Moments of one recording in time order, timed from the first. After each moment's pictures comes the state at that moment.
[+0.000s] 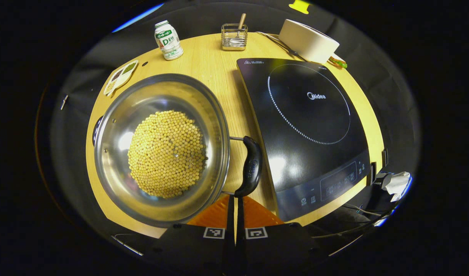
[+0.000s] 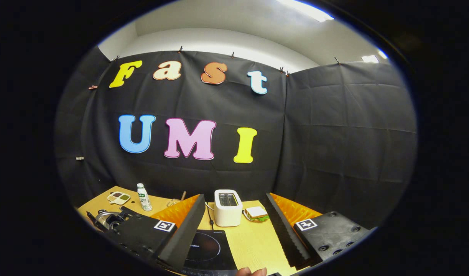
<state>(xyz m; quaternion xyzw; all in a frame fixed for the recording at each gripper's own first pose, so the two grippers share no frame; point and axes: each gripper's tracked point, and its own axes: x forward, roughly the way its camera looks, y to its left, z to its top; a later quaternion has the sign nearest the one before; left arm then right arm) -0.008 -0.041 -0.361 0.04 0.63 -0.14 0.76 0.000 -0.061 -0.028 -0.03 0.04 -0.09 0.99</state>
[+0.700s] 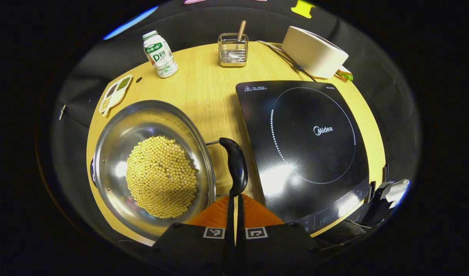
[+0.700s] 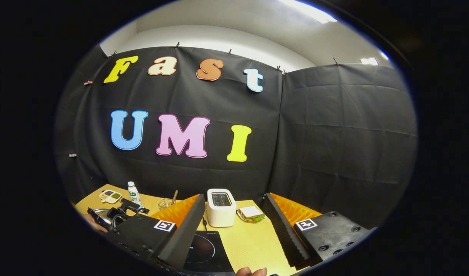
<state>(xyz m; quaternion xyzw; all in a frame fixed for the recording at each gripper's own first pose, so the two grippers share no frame) 0.053 -0.059 -0.358 0.03 0.59 -0.15 0.79 0.018 -0.067 -0.037 -0.04 0.05 -0.11 0.99</state>
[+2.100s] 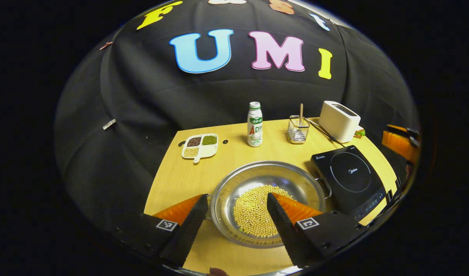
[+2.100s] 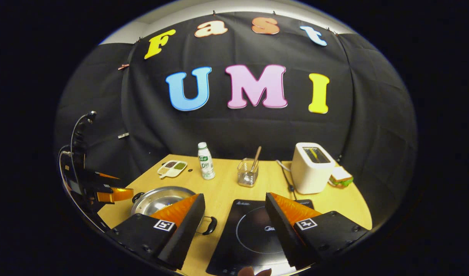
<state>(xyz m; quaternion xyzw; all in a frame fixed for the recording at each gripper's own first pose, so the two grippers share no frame) 0.085 0.191 -0.260 0.01 0.33 -0.07 0.94 0.054 0.161 -0.205 0.03 0.24 0.12 0.96</state>
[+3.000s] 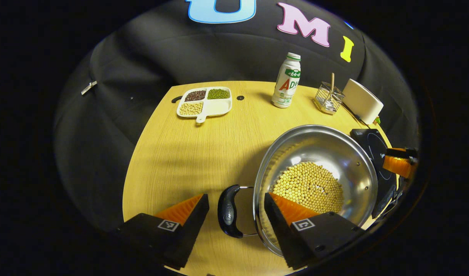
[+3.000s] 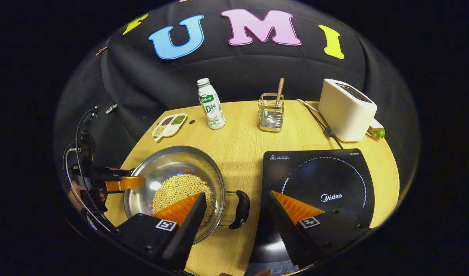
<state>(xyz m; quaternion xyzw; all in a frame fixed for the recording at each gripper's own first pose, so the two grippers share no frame) 0.141 0.250 -0.399 -0.01 0.45 -0.09 0.89 0.058 0.231 -0.339 0.05 0.43 0.11 0.89</state>
